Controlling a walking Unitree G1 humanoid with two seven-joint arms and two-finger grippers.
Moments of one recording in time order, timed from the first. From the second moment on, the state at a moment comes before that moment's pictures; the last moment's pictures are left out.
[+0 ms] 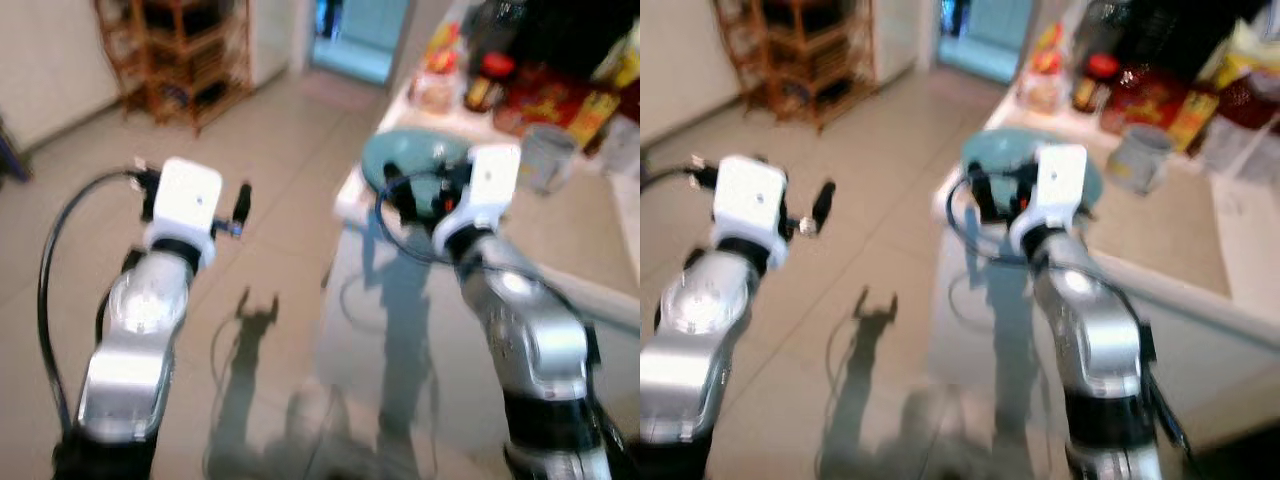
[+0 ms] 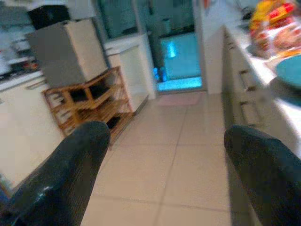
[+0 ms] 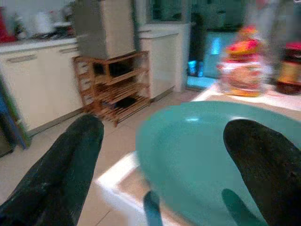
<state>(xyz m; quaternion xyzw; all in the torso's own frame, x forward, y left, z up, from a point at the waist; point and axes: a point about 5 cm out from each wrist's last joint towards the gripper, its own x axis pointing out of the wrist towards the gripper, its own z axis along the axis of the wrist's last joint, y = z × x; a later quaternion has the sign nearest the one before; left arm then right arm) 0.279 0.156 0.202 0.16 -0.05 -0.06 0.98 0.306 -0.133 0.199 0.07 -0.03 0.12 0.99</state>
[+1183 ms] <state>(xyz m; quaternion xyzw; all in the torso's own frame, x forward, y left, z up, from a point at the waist) 0.266 0.141 0.207 0.18 -0.05 -0.20 0.96 0.304 -0.172 0.221 0.03 0.16 0.09 0.98</state>
